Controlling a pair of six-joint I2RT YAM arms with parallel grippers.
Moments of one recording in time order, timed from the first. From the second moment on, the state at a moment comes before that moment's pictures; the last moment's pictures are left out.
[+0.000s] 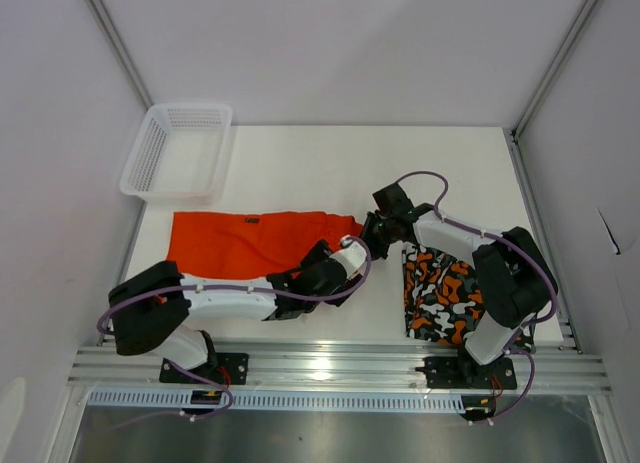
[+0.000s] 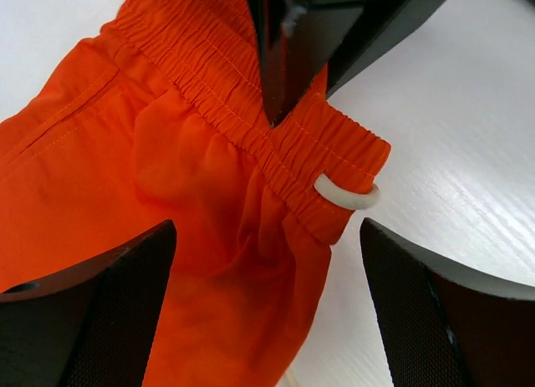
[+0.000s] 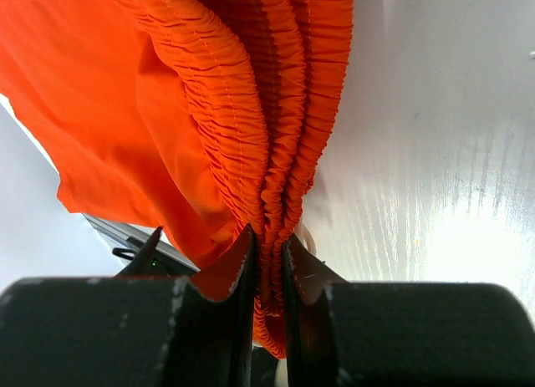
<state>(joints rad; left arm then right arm) -1.15 1.46 0.70 0.10 -0.50 -0.07 0.55 1.69 1.04 -0.39 -0.36 0.95</state>
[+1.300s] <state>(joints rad) -1.18 1.59 0.59 0.44 -0.67 -0.01 0.52 1.61 0.90 -0.14 -0.49 1.07</state>
